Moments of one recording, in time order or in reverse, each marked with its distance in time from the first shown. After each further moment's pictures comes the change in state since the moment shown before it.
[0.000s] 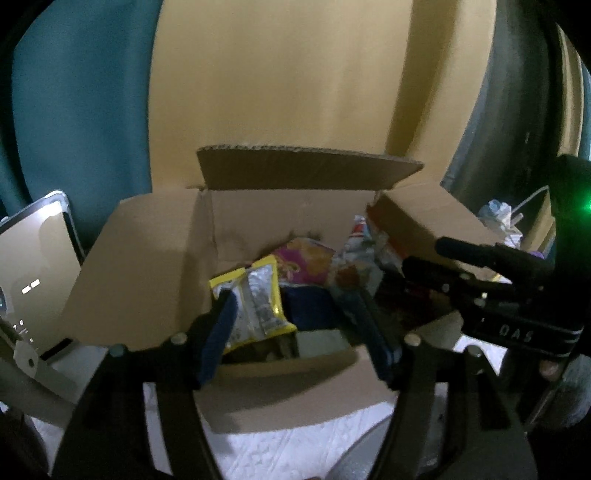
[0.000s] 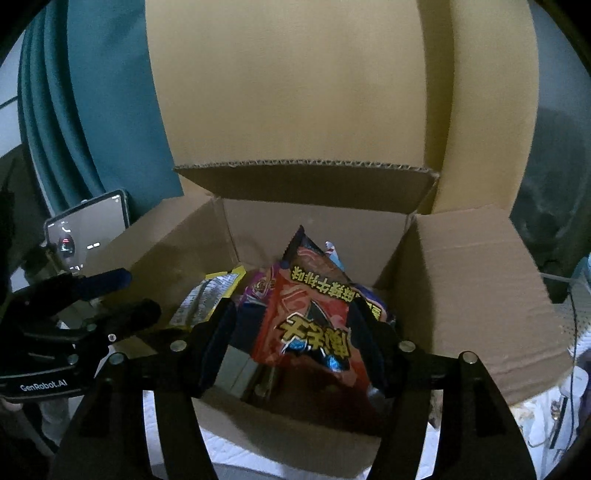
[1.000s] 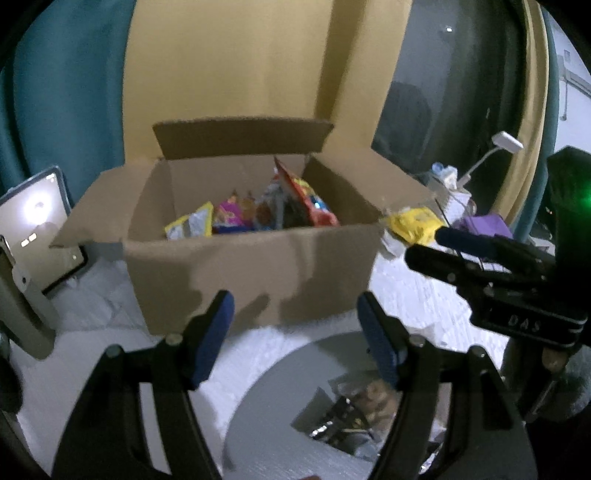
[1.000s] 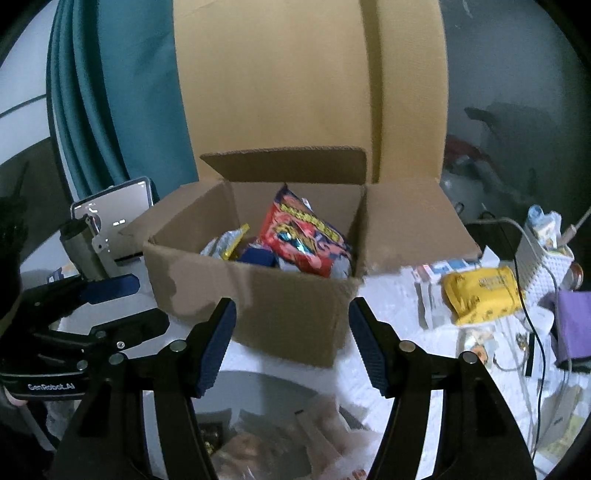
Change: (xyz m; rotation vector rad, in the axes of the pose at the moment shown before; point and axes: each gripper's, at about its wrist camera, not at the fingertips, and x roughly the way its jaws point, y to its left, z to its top) left arm -0.063 -0.076 -0.069 0.042 0.045 -0.078; right arm -0.107 -0.007 -0.074 0.027 -0.022 -0.040
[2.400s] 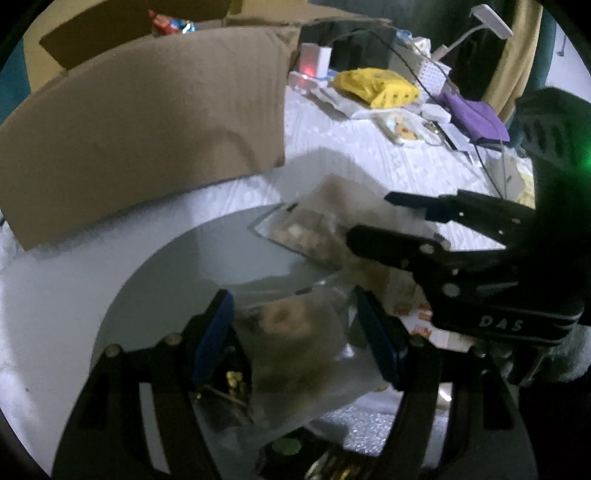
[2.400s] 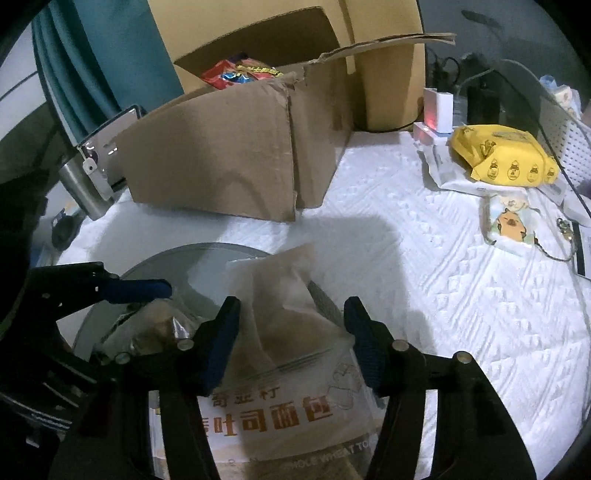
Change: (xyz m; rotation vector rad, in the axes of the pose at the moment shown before) left arm 0.087 -0.081 -0.078 0.093 0.381 -0.075; right arm 0.038 -0.063 -0.113 0.061 0.231 0.132
